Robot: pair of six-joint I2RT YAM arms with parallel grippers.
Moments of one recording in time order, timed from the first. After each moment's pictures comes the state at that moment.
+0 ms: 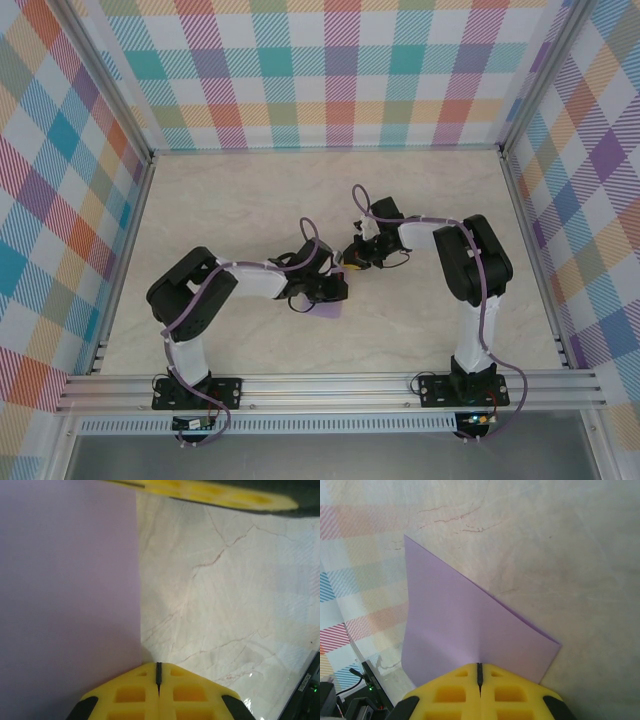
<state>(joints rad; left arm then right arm) -0.80 1.83 0.89 0.02 0.41 -0.78 0.42 2.01 1.14 -0.32 -0.72 0.52</state>
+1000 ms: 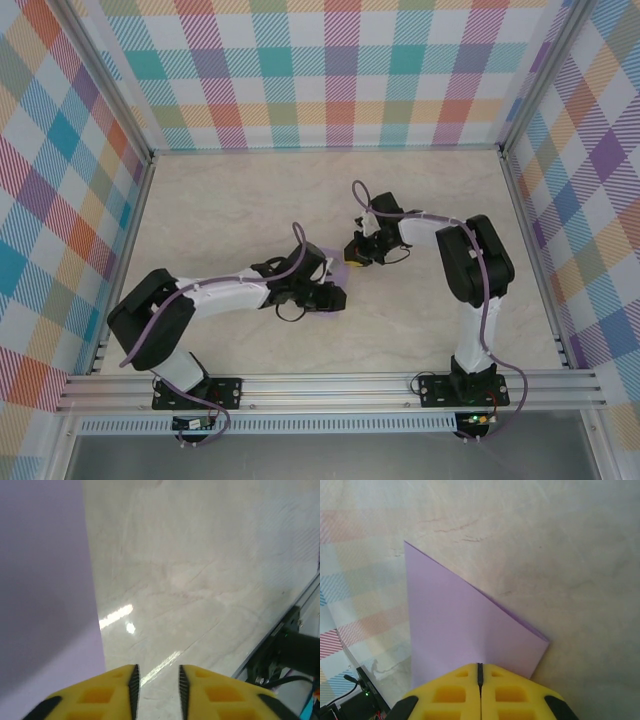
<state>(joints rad) -0.82 1.57 0.84 -0.19 0.41 -0.77 0.42 1.97 1.19 -0.42 -0.66 0.52</state>
